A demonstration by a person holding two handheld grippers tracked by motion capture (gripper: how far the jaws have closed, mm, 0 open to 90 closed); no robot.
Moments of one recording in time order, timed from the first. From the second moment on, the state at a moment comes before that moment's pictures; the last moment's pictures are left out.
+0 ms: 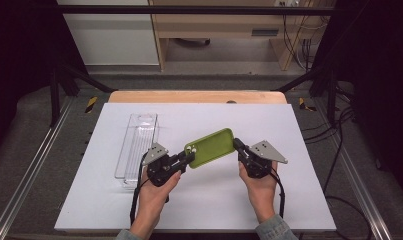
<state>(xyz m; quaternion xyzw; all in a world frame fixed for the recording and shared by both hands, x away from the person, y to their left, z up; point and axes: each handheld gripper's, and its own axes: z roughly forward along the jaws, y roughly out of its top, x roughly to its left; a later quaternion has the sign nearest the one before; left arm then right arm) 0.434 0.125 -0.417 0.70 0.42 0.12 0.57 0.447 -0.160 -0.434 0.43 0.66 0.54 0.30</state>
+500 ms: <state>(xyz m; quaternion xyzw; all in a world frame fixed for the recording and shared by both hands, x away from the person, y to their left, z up) 0.432 0.127 -0.413 0.70 0.41 0.13 0.57 0.450 -0.159 -0.438 0.44 0.66 0.54 0.28</state>
